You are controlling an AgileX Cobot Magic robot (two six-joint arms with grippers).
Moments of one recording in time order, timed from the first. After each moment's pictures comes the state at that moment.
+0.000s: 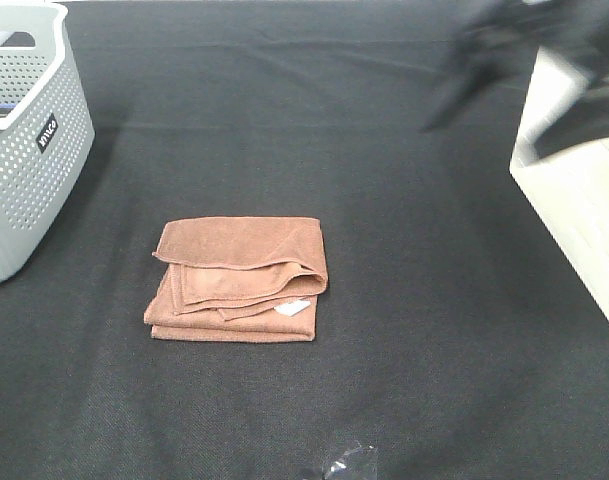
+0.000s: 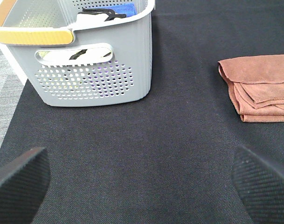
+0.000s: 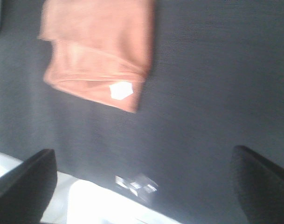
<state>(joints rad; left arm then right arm) 0.03 -0.01 -0.51 -0.02 1.05 0.07 0.28 1.65 -1.35 0.46 1.08 -0.06</state>
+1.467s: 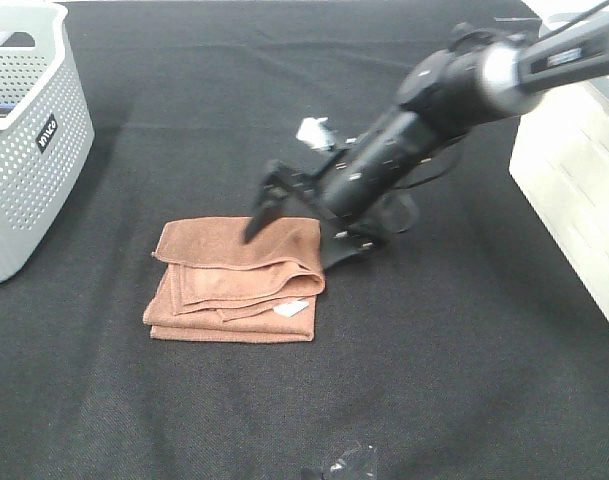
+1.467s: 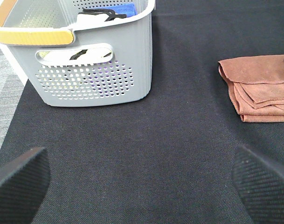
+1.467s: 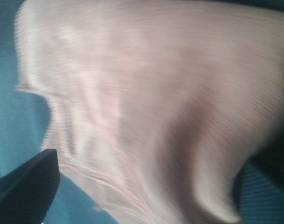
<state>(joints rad) 0.03 -0.01 -0.51 -0.02 1.05 0.07 0.46 2.34 -1.55 0.85 0.83 -0.26</state>
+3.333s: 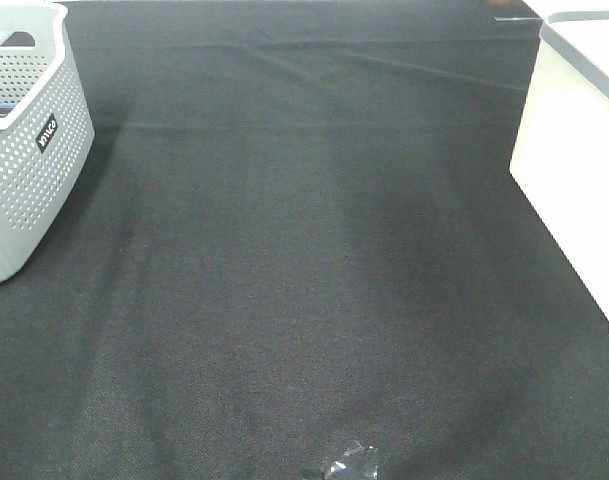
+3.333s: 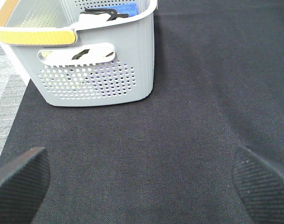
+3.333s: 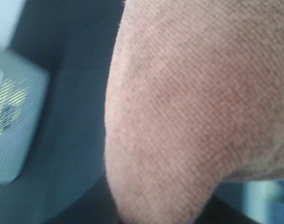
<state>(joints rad) 0.03 -0.01 -0.51 -0.01 1.05 0.07 -0.15 1.80 -1.99 0.54 1.22 -0.16</state>
